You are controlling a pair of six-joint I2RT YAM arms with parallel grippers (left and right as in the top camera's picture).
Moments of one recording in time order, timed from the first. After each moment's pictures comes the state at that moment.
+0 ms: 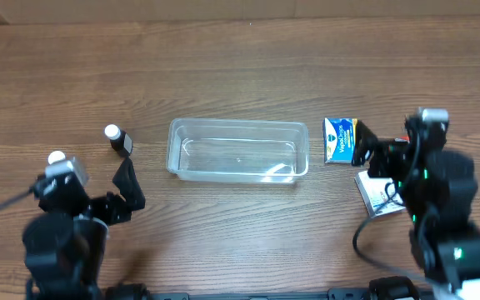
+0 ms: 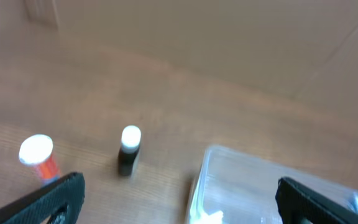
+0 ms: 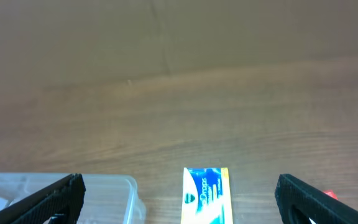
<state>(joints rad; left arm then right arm) 0.07 0.53 0.86 -0.74 0.01 -0.28 0.12 0.82 0.89 -0.52 0.02 0.19</state>
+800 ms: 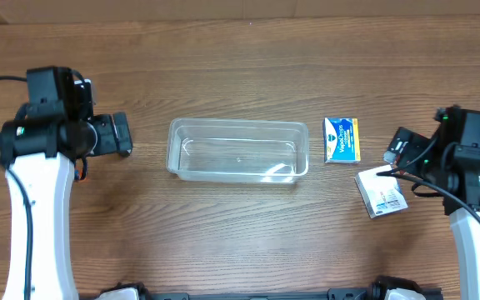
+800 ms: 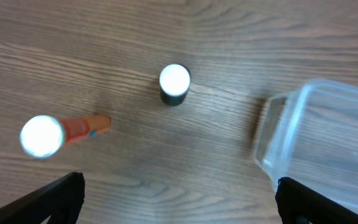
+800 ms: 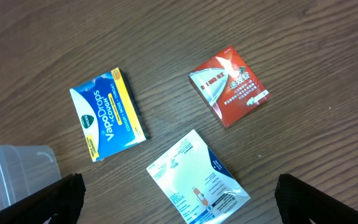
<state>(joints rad) 0.15 1.41 1.40 -1.13 -0.02 -0.07 -0.17 1.12 1.08 -0.98 0.04 0.29</state>
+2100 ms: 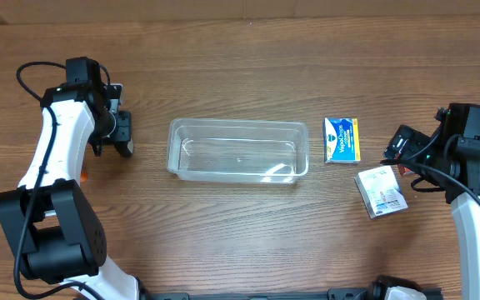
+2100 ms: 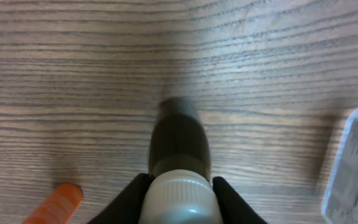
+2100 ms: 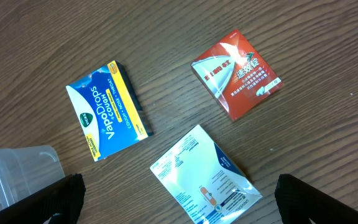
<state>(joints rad) 0.16 1.83 1.40 -0.93 -0.01 0.13 -0.21 1.19 1.08 -0.97 -0.02 0.31</state>
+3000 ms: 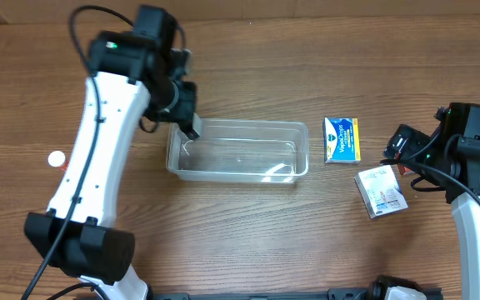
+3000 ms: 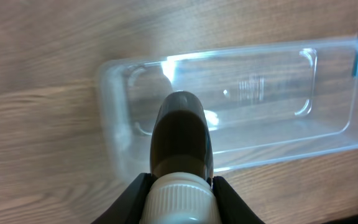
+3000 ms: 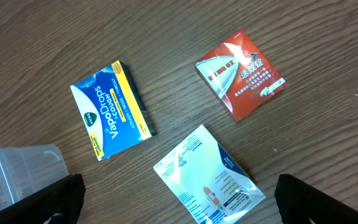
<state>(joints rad) -0.25 1.83 1.92 -1.47 0.12 -0.15 -0.21 1.19 1.08 -0.97 -0.03 0.31</state>
